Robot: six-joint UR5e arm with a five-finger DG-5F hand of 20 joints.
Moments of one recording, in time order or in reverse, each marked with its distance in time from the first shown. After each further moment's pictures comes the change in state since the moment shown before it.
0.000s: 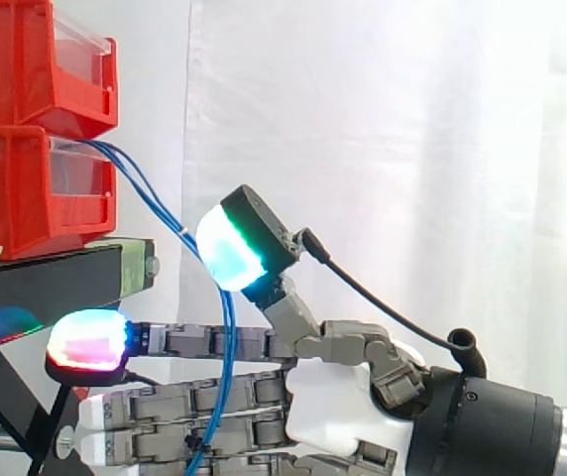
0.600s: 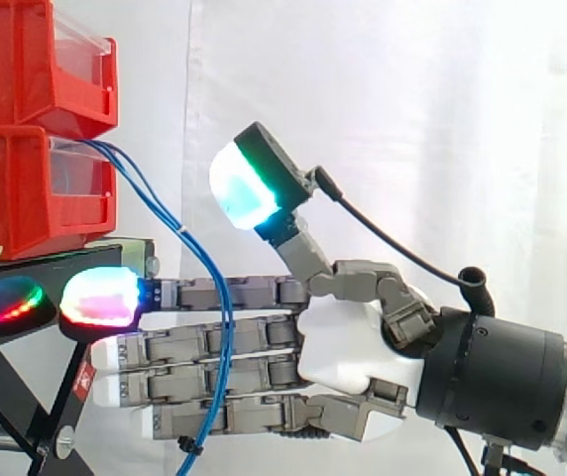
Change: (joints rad) arm -0.016 0.078 -0.014 -0.063 -0.024 -0.019
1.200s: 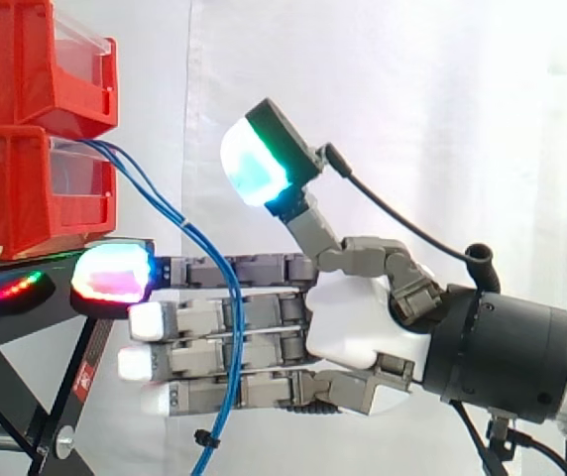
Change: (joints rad) arm -0.013 0.029 -0.009 -0.015 -0.016 -0.007
